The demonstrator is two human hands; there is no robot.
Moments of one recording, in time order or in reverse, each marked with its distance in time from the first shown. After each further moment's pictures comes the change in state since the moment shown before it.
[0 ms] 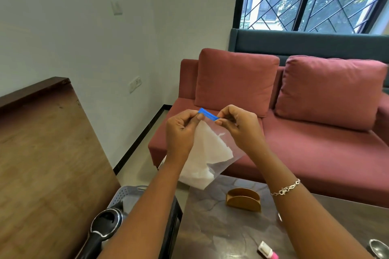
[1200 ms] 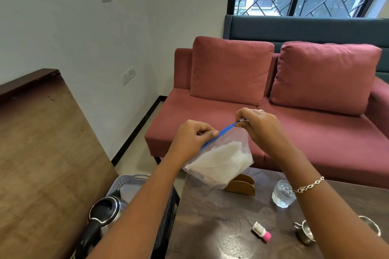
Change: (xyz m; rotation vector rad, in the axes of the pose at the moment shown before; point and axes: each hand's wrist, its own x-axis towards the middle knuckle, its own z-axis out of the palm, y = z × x) left_hand -0.031 0.005 0.010 0.262 -0.542 -0.231; right_hand -0.042 0.041 -0.041 -0.447 -0.022 -0.231
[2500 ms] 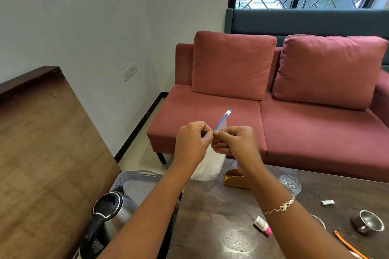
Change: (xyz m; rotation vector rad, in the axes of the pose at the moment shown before) left_hand -0.015 0.005 0.017 0.204 0.231 -0.040; right_hand -0.016 -0.062 0.033 1.049 -0.032 0.897
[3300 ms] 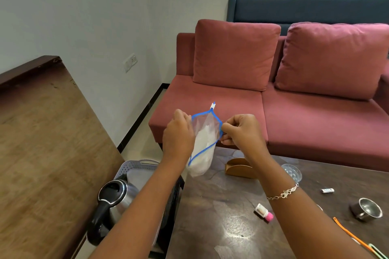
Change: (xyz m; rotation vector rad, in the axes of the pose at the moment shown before) left_hand -0.008 -0.030 -0.007 0.135 0.169 -0.127; right_hand 0.002 0.004 -0.001 -0.292 0.079 -0.021
